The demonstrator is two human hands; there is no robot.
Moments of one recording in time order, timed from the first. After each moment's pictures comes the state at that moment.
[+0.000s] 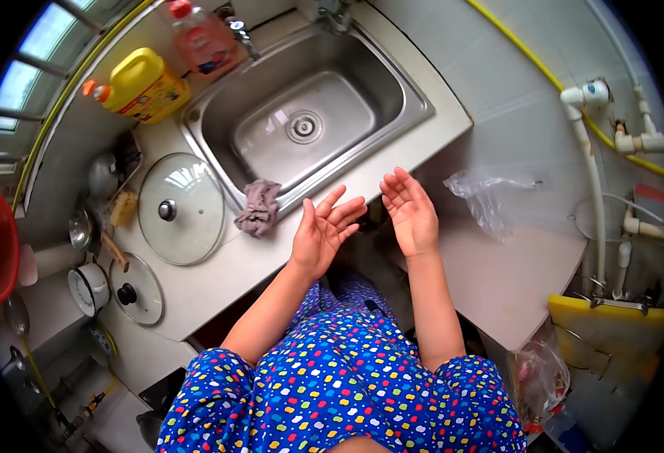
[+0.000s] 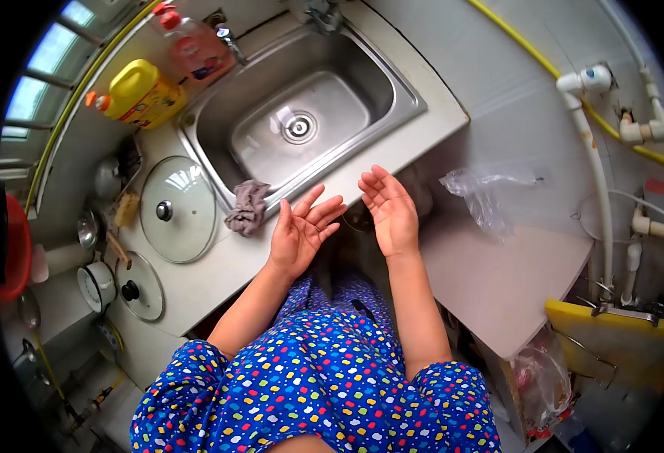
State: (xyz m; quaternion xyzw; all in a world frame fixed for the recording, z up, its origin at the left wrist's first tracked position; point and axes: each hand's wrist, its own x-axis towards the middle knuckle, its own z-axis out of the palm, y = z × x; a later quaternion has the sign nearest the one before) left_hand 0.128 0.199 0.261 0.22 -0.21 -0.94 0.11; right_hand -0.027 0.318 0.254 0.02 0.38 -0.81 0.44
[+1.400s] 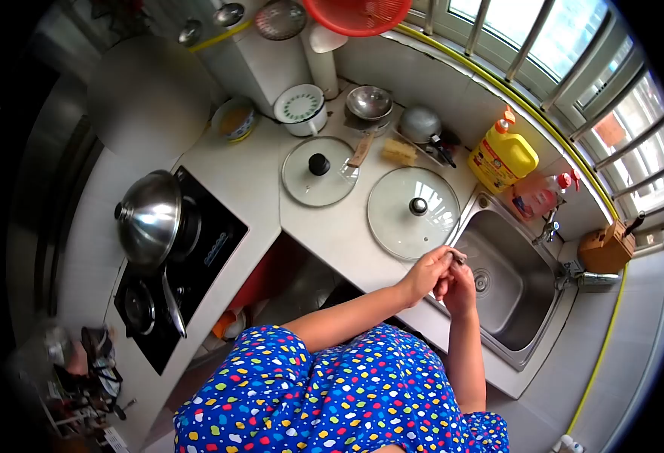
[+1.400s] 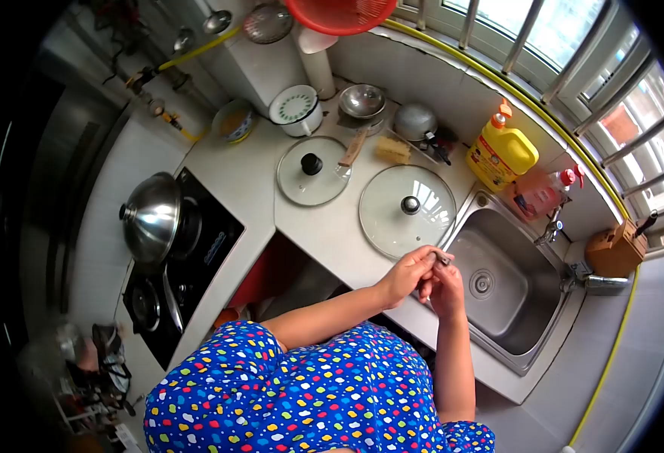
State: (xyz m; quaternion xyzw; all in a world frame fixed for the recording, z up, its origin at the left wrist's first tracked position) left_hand 0.308 0.119 0.382 0.33 -0.29 -0.80 0.41; right_hand 0.169 0.123 0.339 -0.23 0.29 -0.49 0.79
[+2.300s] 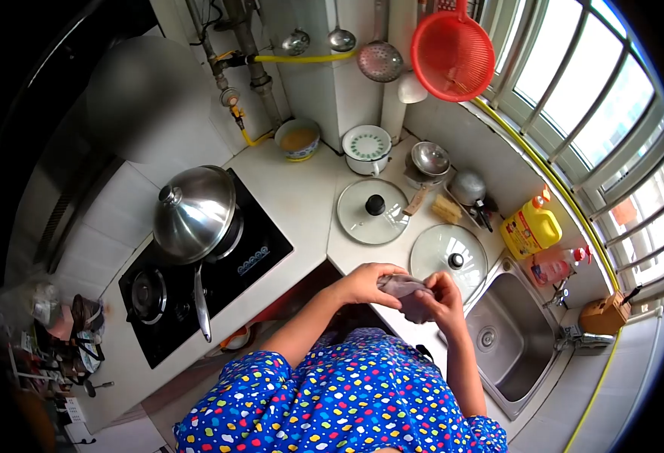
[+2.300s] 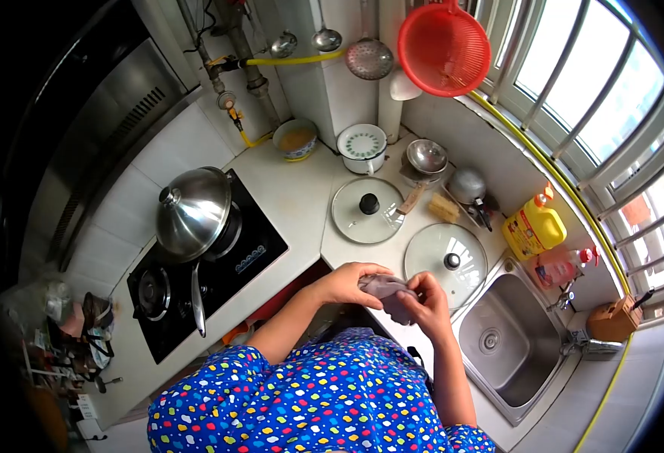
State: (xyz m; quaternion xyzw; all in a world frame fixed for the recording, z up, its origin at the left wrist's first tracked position) left_hand 0.537 0.119 0.415 0.46 -0.61 -0.58 0.29; right_hand 0.311 0.092 0.415 -0.60 0.37 -0.34 0.62
